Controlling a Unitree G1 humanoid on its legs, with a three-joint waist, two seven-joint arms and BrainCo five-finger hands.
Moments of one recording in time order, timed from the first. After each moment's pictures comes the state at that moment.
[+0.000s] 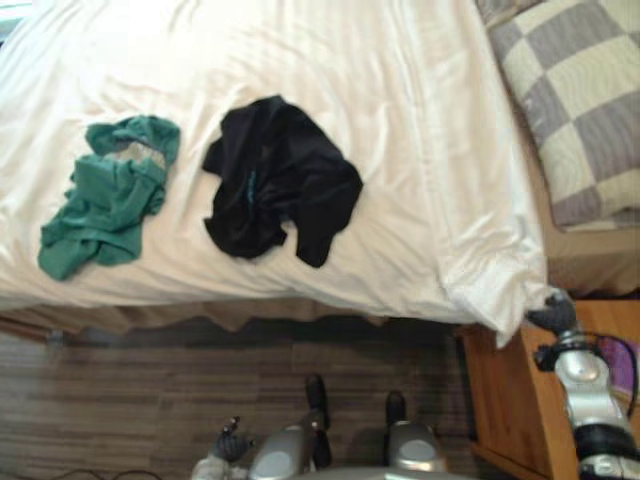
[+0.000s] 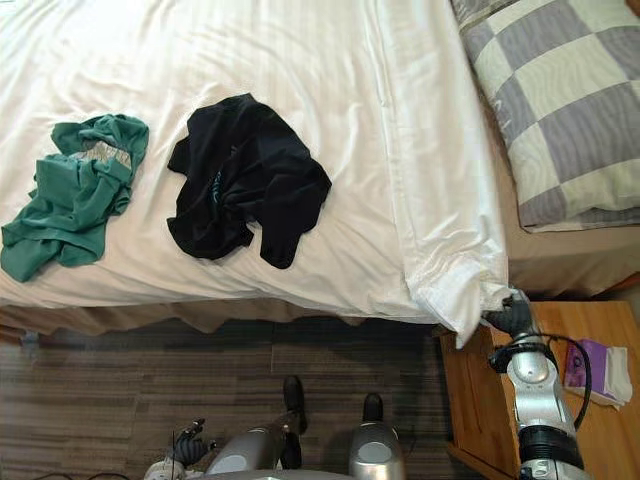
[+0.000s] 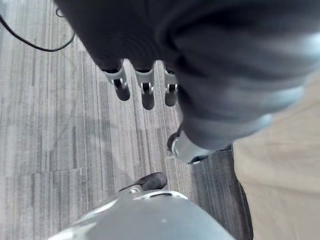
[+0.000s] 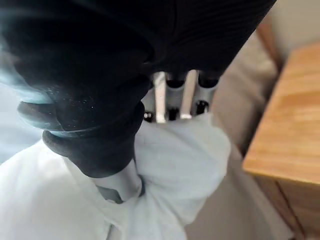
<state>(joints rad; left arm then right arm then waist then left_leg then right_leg) 0.17 0.16 0.01 0.94 0.05 -0.11 0.06 -0.08 -0.44 -0.39 0.54 -0.14 -0.12 -0.04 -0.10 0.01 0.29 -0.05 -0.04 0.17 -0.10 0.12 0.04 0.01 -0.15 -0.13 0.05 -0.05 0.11</state>
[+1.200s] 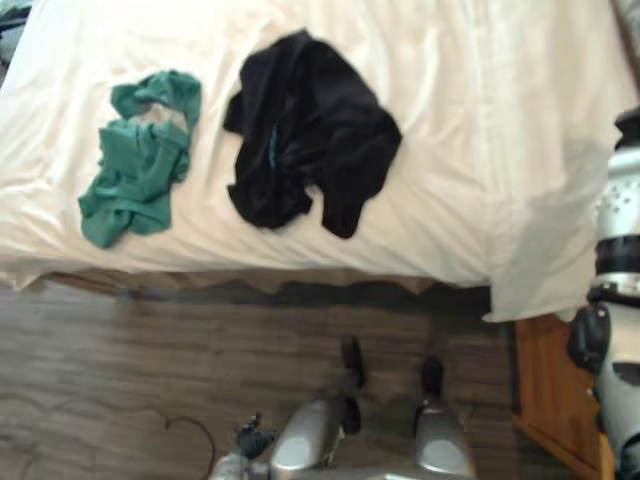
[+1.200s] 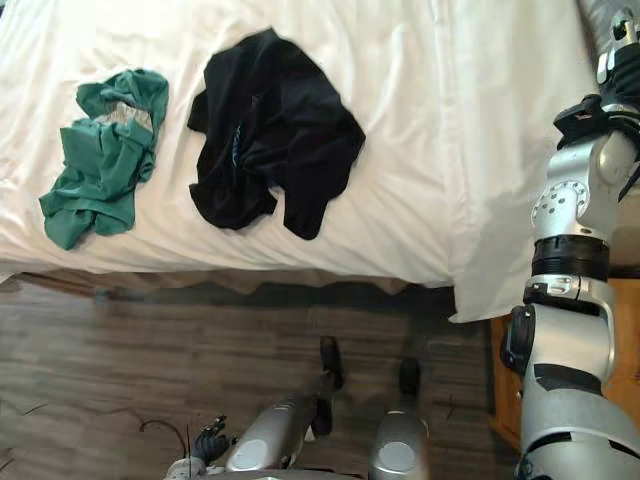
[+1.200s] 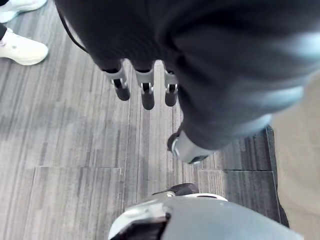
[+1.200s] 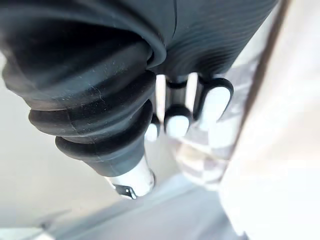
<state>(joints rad) 0.17 0.10 -0.11 0.90 -0.09 -0.12 0.07 -1.02 -0.66 -0.27 0.73 0.71 -0.23 -0.21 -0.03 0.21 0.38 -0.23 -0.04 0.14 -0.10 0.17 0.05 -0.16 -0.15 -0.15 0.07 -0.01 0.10</state>
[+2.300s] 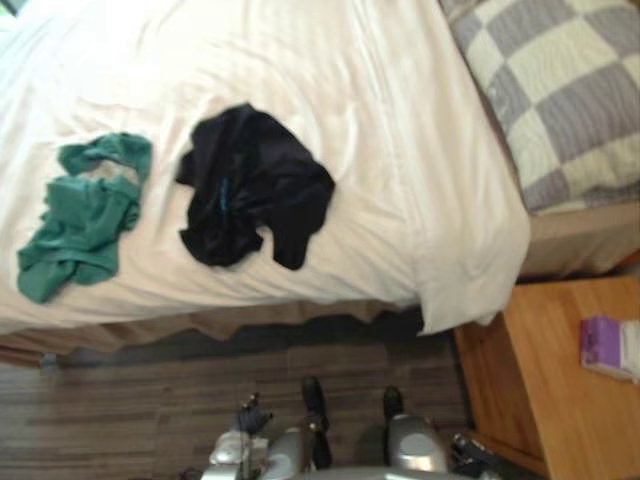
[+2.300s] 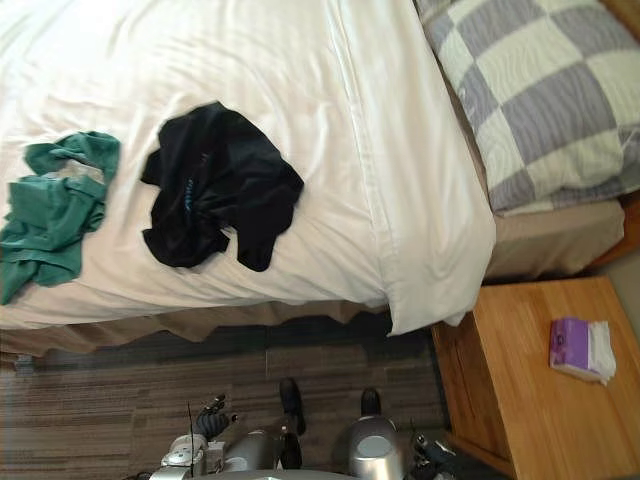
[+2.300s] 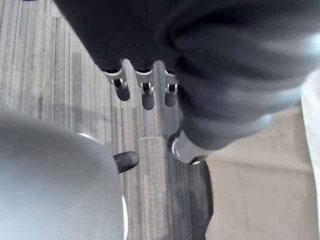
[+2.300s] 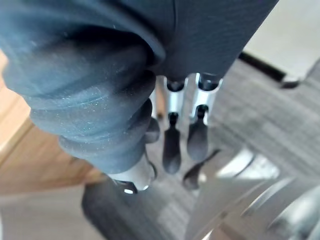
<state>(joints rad) 0.06 0.08 0.01 0.99 -0.02 -0.08 0.07 0.07 -0.03 -0.47 1.02 0.26 -0.03 -0.06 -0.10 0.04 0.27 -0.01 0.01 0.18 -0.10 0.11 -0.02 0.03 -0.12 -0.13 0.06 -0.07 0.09</state>
